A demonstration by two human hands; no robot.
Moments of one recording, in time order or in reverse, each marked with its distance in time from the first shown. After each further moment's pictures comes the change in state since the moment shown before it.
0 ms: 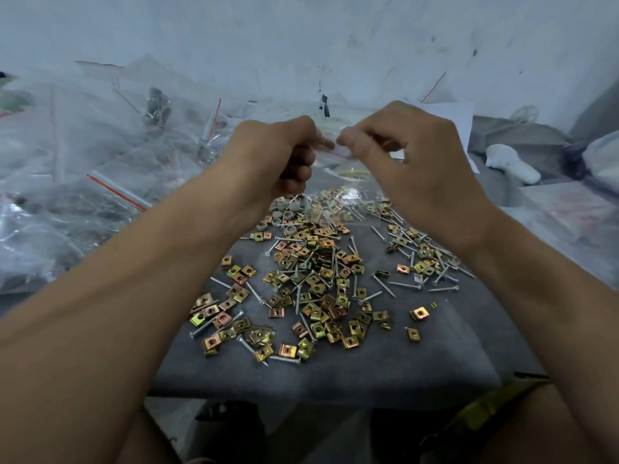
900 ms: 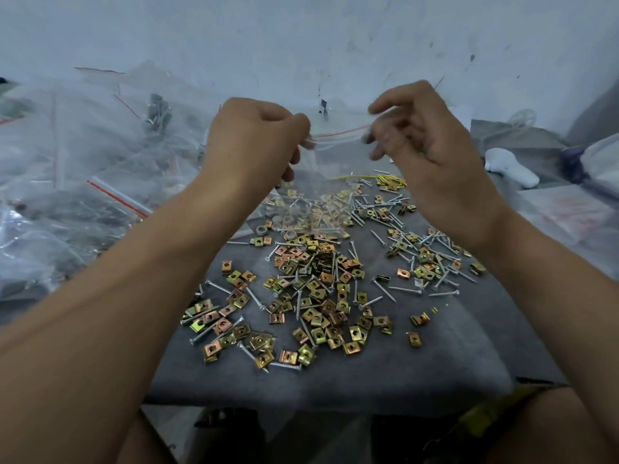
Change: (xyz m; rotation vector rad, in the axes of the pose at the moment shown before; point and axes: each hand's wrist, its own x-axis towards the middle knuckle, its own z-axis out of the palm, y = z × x) left_hand -0.013 0.017 -0.008 0.427 0.188 0.347; right_hand -0.001 0.018 -0.009 0.328 -0.023 0.033
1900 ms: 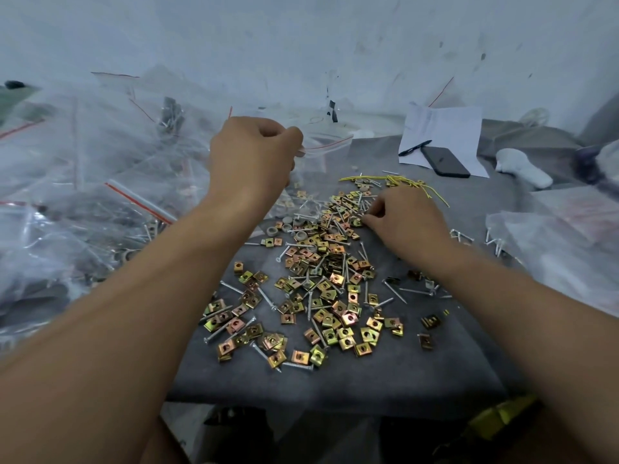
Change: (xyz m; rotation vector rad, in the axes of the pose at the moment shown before) left_hand -0.001 -0.015 -0.002 0.072 0.126 -0.067; right_hand -0.016 0.066 0.054 -0.715 -0.205 0.436
